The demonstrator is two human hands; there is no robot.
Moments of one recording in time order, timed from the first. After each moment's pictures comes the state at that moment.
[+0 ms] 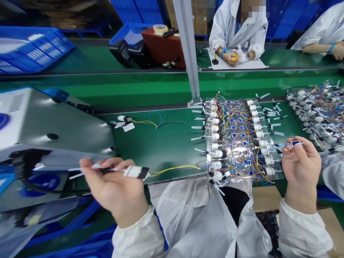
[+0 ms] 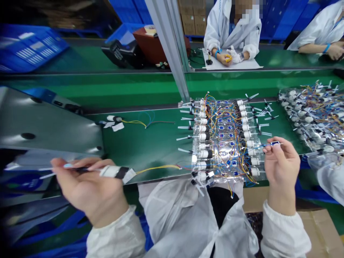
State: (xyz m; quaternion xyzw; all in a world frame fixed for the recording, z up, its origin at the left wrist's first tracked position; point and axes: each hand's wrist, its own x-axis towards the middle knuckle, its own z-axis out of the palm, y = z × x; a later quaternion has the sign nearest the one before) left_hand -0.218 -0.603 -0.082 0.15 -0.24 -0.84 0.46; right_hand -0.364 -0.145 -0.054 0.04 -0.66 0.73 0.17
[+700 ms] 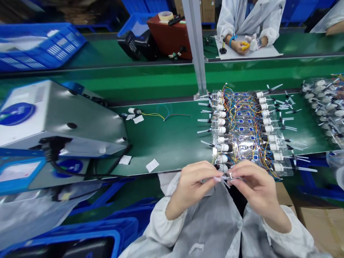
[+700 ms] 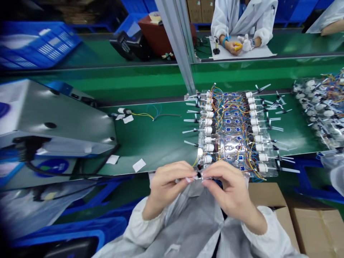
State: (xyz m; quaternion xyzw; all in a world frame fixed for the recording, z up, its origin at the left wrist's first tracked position) left_hand -0.225 -0.458 -0.061 -0.17 -0.75 -0.61 0.19; right_hand -0.270 -0.248 -0.038 0.27 -0.68 0.68 -0.08
